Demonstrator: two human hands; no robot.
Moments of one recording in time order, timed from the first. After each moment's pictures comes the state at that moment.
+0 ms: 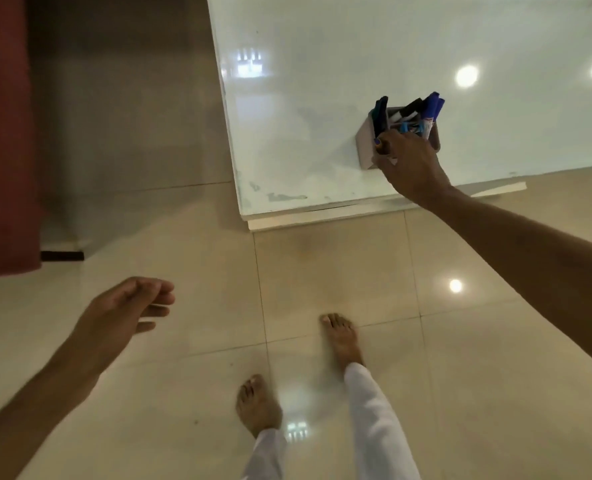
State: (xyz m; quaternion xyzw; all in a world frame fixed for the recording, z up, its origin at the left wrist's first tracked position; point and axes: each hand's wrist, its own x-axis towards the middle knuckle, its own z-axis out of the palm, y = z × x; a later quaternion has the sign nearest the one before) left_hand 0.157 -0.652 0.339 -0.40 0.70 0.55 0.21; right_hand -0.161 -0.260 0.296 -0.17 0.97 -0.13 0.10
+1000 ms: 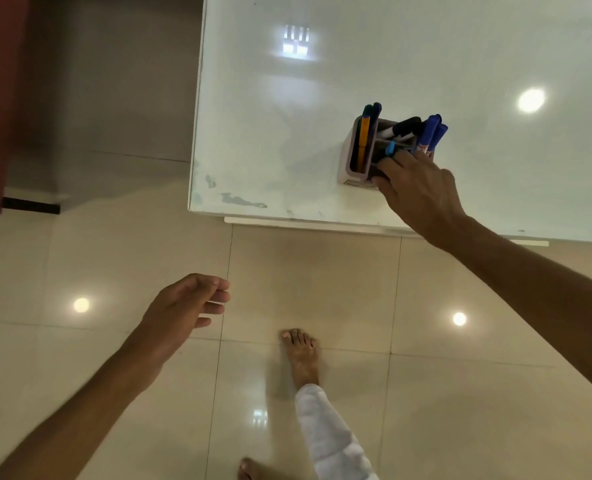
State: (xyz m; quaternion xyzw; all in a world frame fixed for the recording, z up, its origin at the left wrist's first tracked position) left_hand 0.080 -0.451 0.297 -0.48 0.61 0.59 0.21; right_hand -0.229 -0.186 0.253 -0.37 0.93 0.00 0.06
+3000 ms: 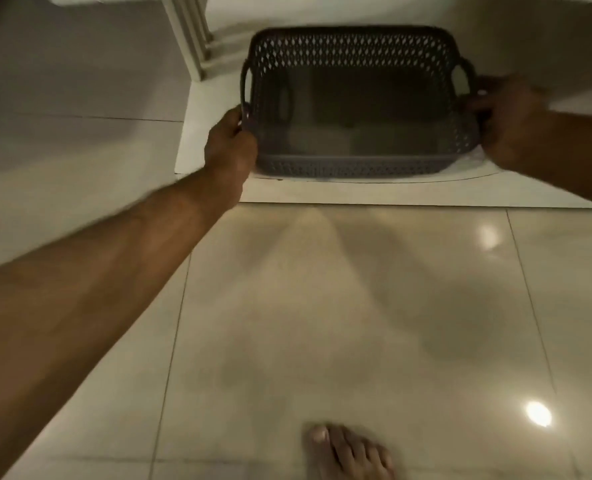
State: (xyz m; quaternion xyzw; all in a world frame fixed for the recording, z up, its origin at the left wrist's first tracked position) left_hand -0.067 -0.451 -0.166 -0.34 0.68 0.64 -0.10; right_hand 0.131 -0.093 -0.328 -0.17 0.95 -0.27 0.03
